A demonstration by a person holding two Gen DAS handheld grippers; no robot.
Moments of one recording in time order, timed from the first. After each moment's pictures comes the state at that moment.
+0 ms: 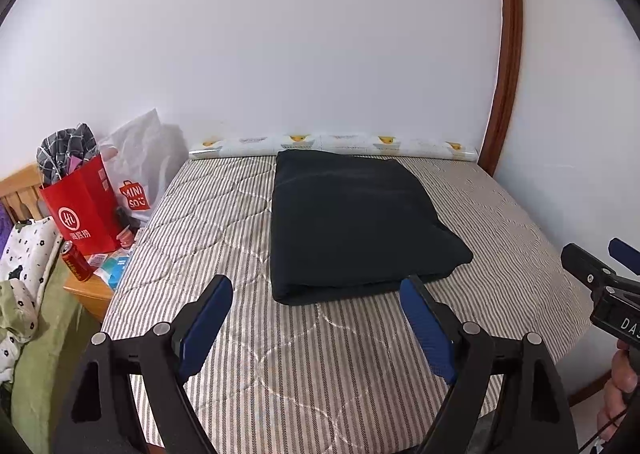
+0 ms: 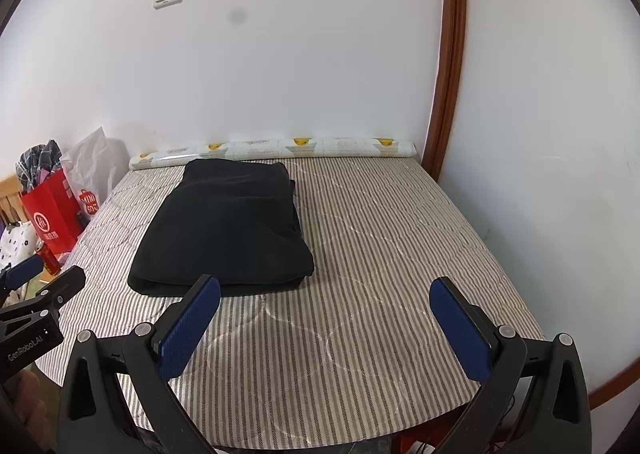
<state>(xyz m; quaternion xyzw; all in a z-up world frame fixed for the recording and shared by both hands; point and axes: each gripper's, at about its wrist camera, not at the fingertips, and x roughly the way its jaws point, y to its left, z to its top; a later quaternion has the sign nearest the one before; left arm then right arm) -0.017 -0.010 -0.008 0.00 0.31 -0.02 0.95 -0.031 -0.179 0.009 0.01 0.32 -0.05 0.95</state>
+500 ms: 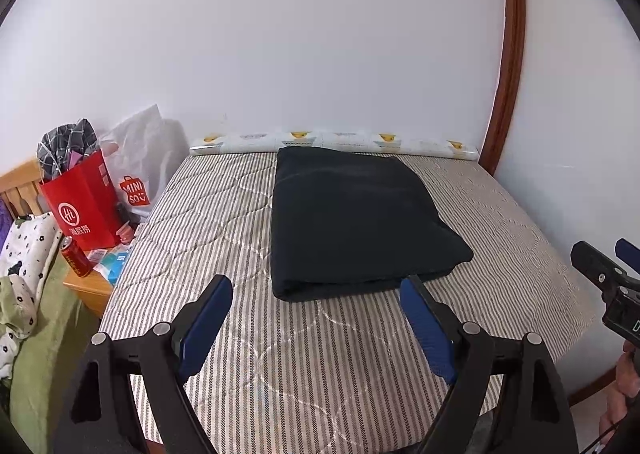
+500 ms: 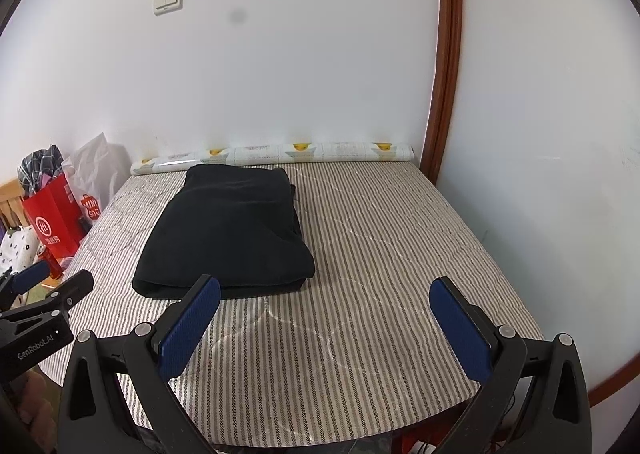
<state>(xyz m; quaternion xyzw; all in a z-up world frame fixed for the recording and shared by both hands) -0.017 -0.009 -0.009 0.00 0.32 -0.02 0.95 -0.039 -0.182 0.015 0.01 0.31 -0.05 0.95</state>
